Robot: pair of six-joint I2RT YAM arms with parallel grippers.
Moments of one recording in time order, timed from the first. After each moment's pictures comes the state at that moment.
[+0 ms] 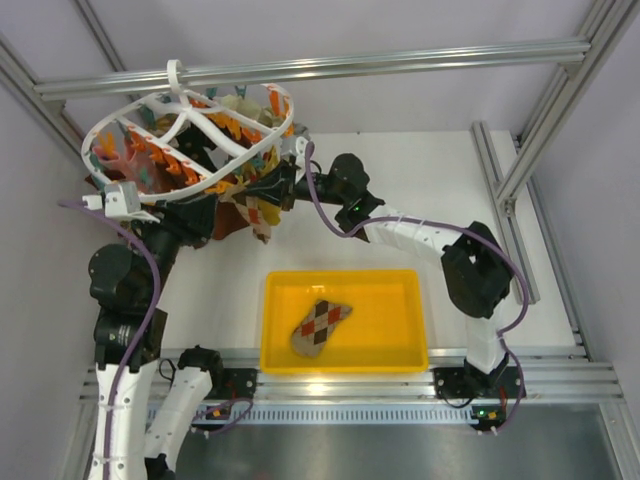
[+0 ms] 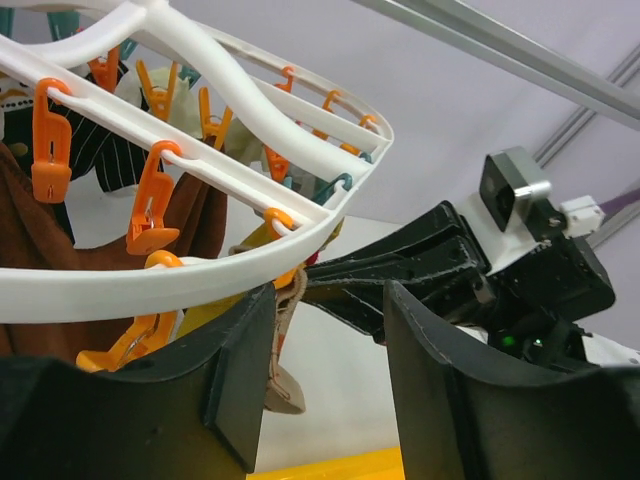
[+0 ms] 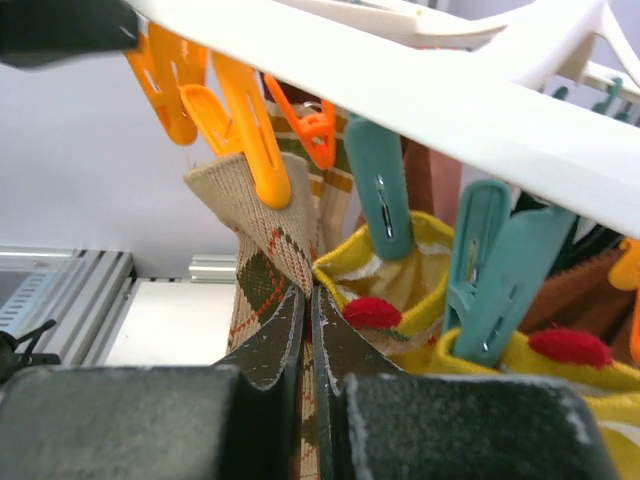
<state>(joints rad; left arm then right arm) -0.09 0.58 1.02 -0.28 0.16 -0.50 0.82 1.95 1.53 0.75 -0.72 0.10</state>
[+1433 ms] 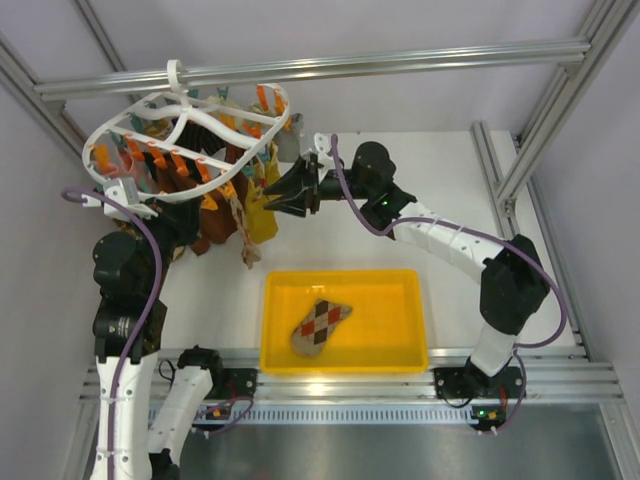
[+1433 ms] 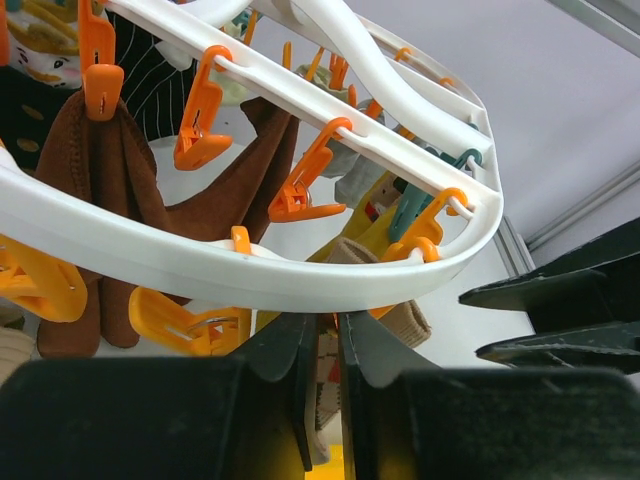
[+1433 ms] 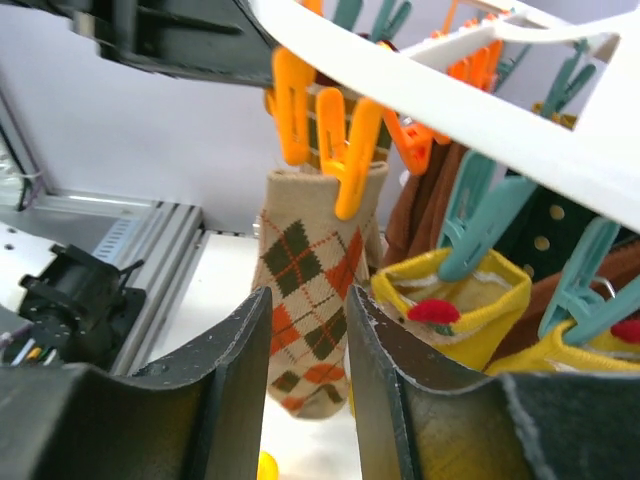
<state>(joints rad) -0.04 0.62 1.06 -0.43 0.06 -0.48 0.77 1.75 1.45 0.51 -0.89 0.05</state>
